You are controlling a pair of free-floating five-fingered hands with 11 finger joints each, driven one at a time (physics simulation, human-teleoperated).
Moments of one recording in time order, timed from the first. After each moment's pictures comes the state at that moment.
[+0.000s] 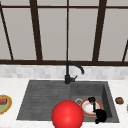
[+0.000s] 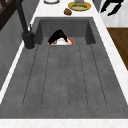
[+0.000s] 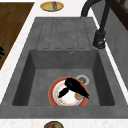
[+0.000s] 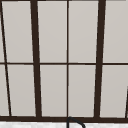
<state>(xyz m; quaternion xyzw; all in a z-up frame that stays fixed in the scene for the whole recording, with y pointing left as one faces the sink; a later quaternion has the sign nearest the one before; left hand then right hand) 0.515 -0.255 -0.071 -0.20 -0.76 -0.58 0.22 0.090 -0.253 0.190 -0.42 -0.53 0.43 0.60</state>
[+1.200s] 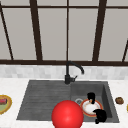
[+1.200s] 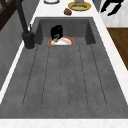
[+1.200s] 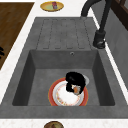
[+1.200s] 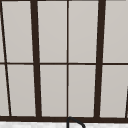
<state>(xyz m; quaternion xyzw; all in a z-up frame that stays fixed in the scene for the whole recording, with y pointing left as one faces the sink) 0.515 -0.255 -0.029 -0.09 -0.75 -0.64 0.17 0.090 -0.253 0.190 -0.42 -0.53 0.43 0.60</state>
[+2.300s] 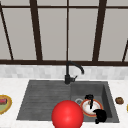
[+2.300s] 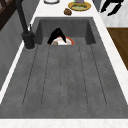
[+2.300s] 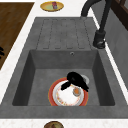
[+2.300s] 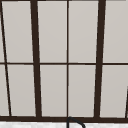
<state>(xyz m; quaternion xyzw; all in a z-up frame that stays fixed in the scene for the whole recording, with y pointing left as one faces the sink) 0.527 -0.238 -0.044 -0.18 -0.70 -0.64 0.25 0.090 -0.253 0.190 -0.42 -0.53 0.43 0.60</state>
